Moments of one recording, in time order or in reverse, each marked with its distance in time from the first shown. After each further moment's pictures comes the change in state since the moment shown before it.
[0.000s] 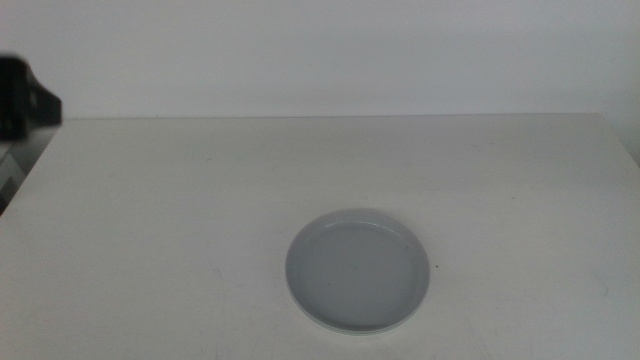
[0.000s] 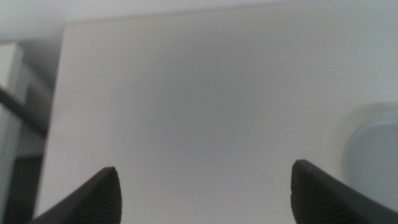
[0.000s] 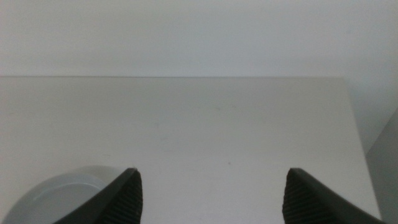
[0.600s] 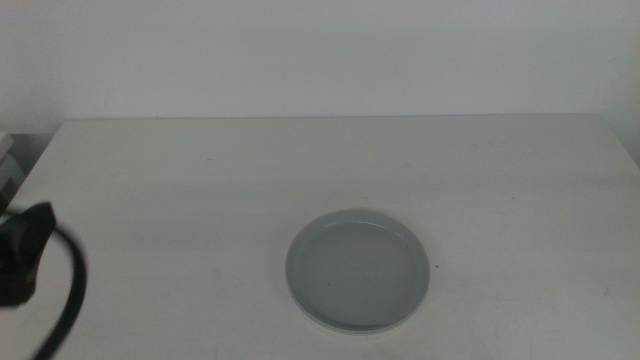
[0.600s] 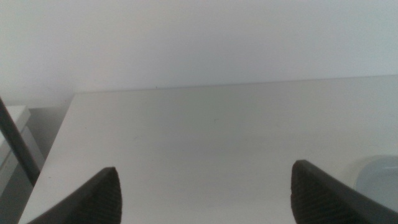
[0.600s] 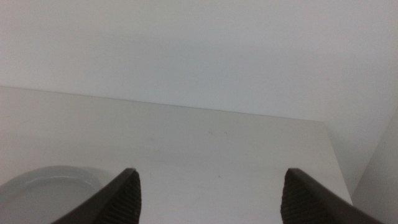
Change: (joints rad) left arm 0.000 -0.517 0.737 -0.072 -0.670 0.033; right arm 0.024 -0.522 0.483 0.068 -0.232 -0.167
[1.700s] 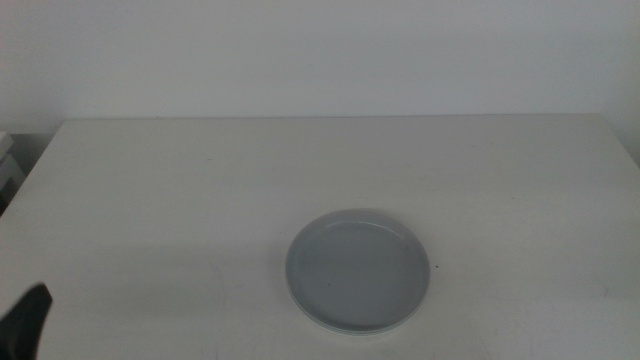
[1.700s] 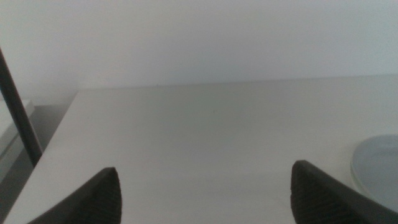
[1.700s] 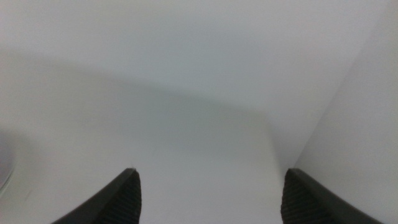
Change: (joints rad) left arm 0.000 -0.357 0.246 -0.003 0.018 0.002; right arm 0.000 -0.175 0.289 -0.216 -0.220 0.000
